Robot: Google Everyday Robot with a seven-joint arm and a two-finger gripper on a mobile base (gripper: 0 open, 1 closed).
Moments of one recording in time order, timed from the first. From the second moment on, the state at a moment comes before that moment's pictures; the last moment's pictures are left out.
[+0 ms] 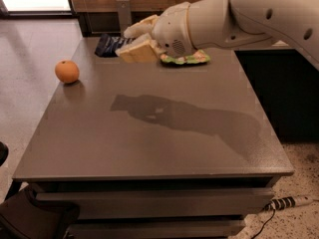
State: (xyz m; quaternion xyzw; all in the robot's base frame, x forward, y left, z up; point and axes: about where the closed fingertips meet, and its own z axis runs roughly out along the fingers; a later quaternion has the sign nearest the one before) arm 0.568 0.060 0.987 -0.58 0.60 0.24 0.50
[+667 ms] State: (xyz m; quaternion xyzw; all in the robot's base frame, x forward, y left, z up) arm 0.659 0.104 1.010 -0.55 0.63 0.19 0.52
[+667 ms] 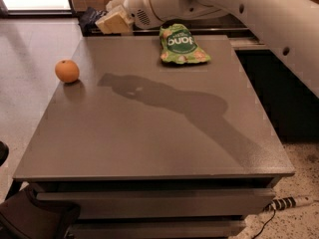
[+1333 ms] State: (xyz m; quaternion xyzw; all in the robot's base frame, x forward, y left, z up) arm 0.709 0.129 0.971 -0.53 0.63 0.20 0.53
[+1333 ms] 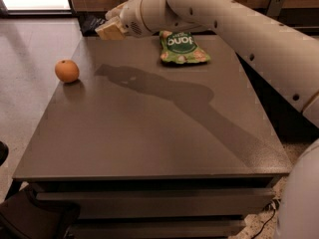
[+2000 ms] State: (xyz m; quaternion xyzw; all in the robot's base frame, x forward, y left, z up) arm 0.713 0.137 0.920 -0.51 0.63 0.19 0.56
